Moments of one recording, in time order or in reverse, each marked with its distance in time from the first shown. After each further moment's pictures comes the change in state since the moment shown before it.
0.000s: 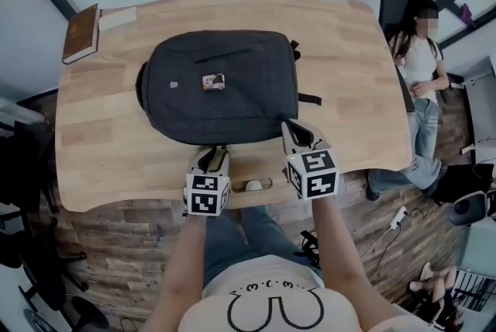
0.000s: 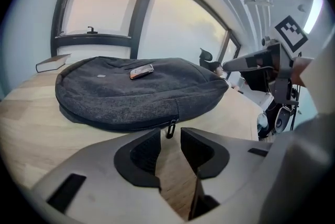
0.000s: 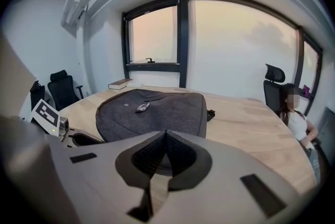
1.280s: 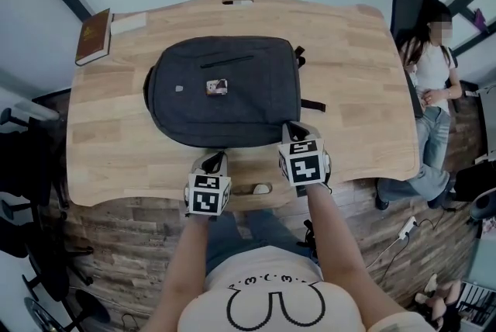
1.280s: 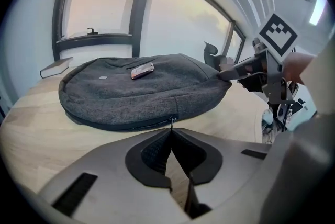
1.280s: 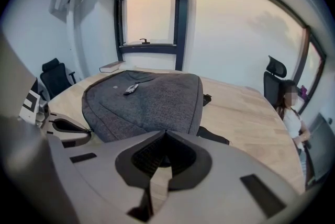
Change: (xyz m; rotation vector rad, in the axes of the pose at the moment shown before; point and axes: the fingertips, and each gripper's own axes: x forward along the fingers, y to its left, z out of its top) left arm -0.002 0.000 0.002 0.018 0.061 0.065; right arm 0.034 -0.020 -0.032 -0.015 0.194 -0.036
